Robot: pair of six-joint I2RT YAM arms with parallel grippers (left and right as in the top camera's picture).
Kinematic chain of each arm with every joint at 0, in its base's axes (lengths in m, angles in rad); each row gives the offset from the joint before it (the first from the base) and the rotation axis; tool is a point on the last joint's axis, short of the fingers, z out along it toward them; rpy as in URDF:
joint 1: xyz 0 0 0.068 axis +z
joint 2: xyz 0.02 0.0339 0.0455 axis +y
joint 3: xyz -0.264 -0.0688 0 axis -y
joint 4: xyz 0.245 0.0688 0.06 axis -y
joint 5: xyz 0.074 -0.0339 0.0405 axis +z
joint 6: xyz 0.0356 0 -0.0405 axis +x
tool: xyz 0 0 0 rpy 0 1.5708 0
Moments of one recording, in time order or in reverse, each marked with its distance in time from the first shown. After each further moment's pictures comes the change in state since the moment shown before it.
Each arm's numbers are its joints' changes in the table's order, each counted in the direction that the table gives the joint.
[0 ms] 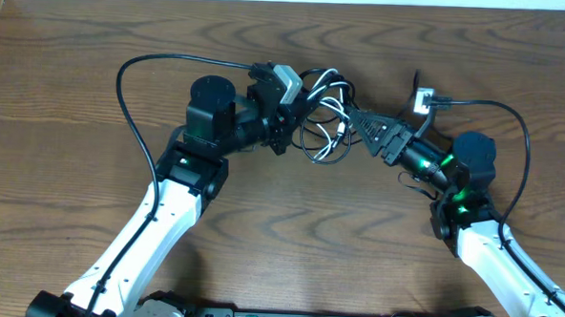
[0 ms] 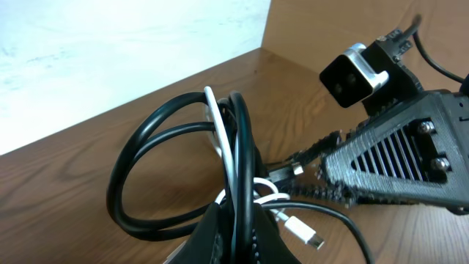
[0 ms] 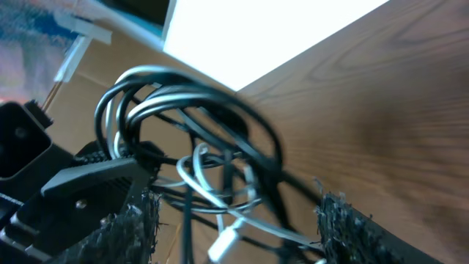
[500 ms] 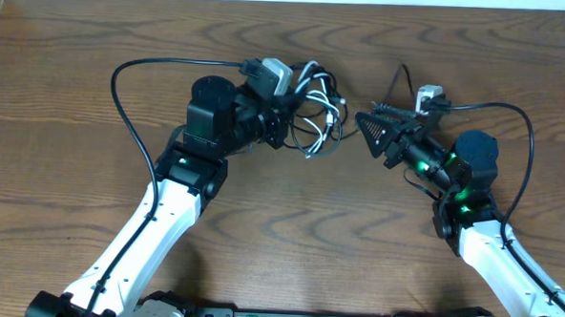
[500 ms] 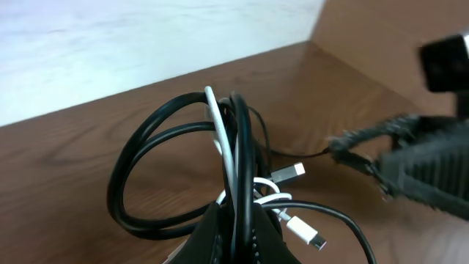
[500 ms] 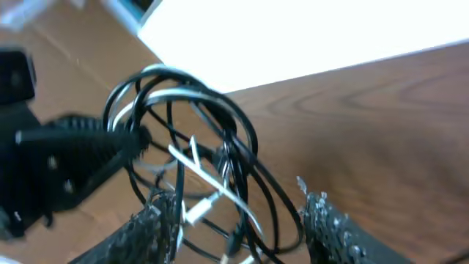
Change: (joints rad) left arm 0.011 0.000 0.000 -0.055 0.146 -0.054; right arm -0.024 0.000 0.000 -0.021 -0.066 -0.315
